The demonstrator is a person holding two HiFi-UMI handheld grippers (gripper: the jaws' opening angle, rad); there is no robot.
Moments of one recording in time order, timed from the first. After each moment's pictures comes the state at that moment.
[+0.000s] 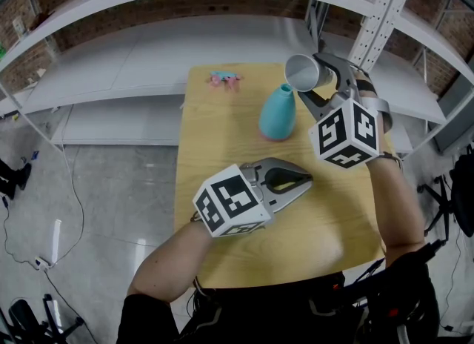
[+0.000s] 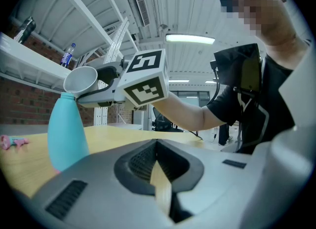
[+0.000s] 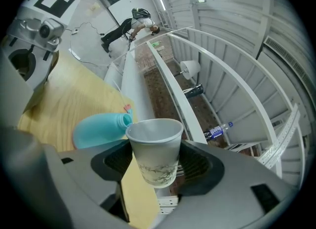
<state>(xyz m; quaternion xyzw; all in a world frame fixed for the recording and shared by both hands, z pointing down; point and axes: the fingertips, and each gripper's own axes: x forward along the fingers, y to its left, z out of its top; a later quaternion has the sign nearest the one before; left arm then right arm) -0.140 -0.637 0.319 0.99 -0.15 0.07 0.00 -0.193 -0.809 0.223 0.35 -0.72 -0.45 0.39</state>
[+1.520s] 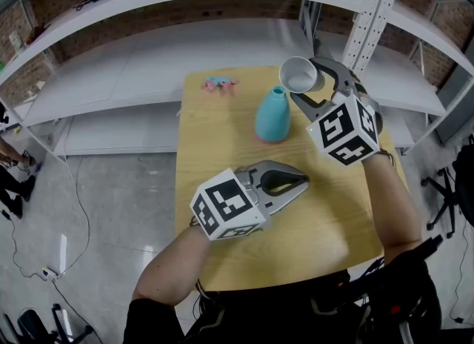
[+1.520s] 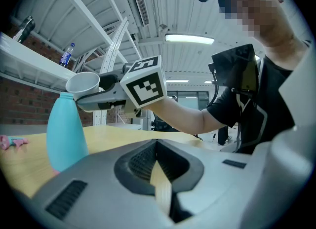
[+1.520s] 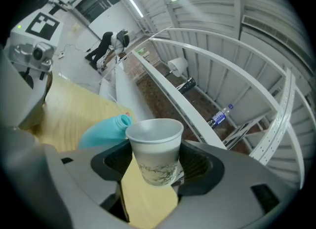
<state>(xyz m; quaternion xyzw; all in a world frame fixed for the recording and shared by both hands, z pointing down) -0.141 -0.636 0.320 0.99 -0.15 0.07 0.00 -0.185 -0.812 0.231 0.36 -0.79 -0.36 0.33</state>
